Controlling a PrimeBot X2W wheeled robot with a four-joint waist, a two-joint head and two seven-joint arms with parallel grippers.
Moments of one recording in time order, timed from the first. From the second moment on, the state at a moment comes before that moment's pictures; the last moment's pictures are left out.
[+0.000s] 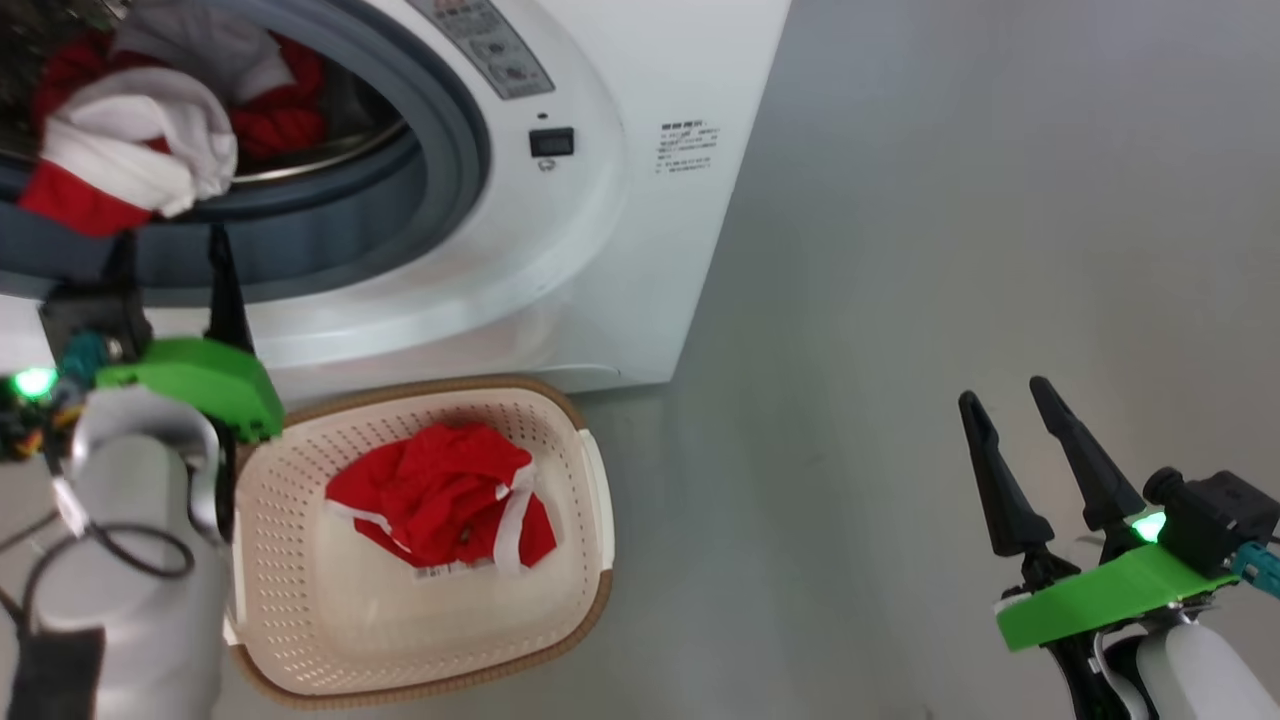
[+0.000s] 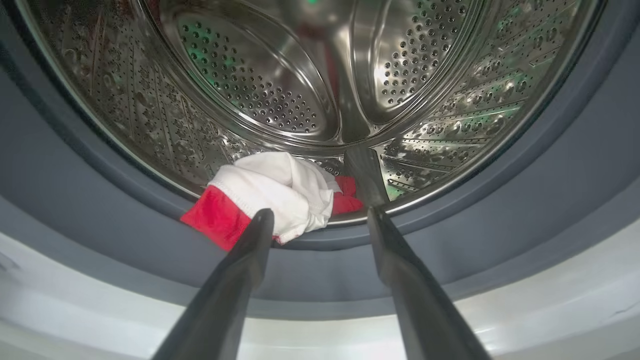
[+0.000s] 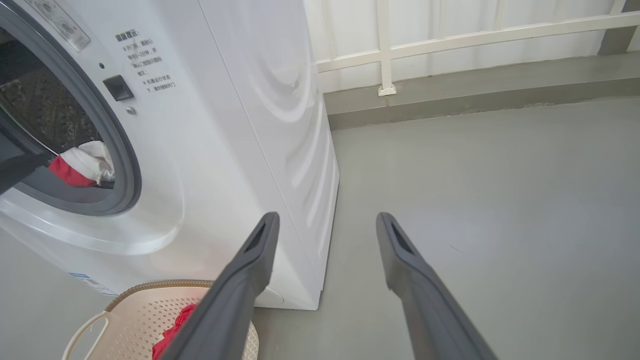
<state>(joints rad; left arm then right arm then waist) -0.76 0.13 0.07 0.83 -0.05 0.01 -0.26 -0.12 -0.19 0.12 0.17 0.51 0.13 -0.26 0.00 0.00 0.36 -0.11</state>
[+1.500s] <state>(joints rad) -1.19 0.31 0.03 1.30 -0.04 0.16 -0.19 -0.25 -0.13 0.14 0.16 0.53 0.13 -0.26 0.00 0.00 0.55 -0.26</state>
